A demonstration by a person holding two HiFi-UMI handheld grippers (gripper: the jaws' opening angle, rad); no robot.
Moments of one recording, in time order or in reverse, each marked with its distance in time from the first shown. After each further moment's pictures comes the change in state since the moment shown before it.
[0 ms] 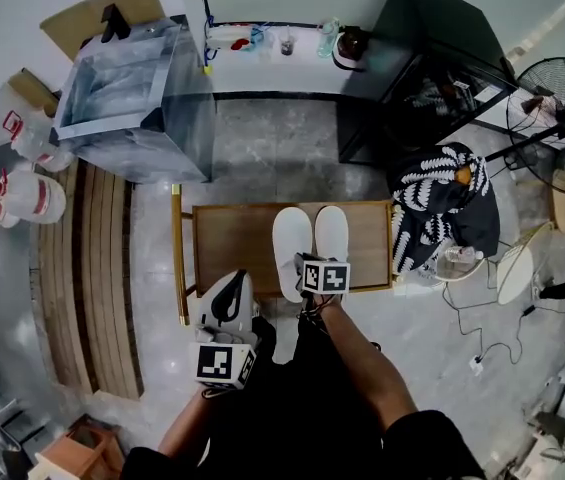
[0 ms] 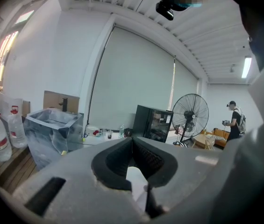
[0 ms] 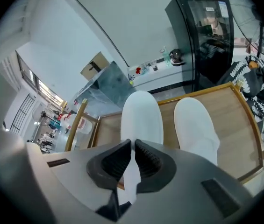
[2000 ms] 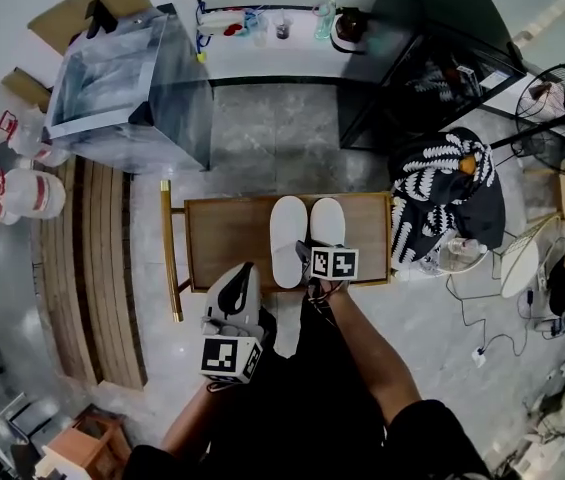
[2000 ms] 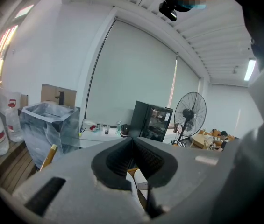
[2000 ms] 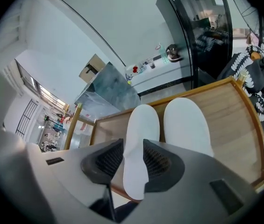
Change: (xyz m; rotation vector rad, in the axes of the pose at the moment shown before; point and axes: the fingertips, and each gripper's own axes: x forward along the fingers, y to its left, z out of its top) left arm 0.041 -0.032 -0.015 -0.035 0.050 -0.011; right arm 0.008 -0.048 0.014 0.047 0.021 0.052
